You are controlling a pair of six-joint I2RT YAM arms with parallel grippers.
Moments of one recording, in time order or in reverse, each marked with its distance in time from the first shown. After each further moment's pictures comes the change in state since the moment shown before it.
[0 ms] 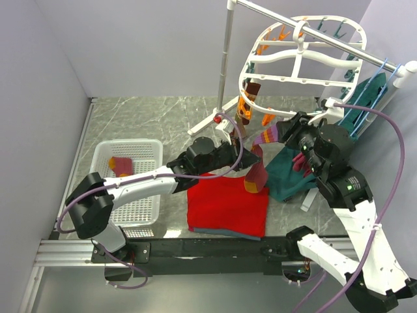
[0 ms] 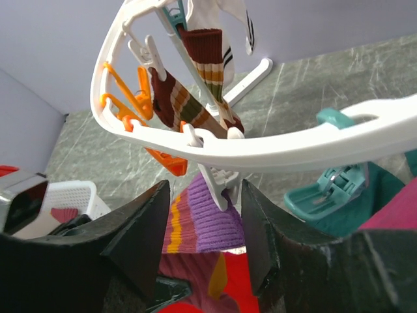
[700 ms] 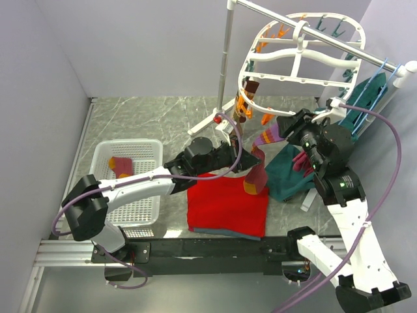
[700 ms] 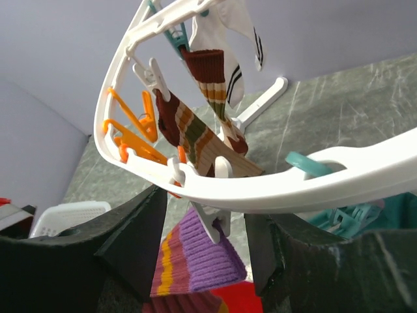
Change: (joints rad) left arm -0.008 -0.031 0.000 -0.024 0.034 0.000; right arm -0.136 -0.015 -0.111 0.180 -0.148 0.044
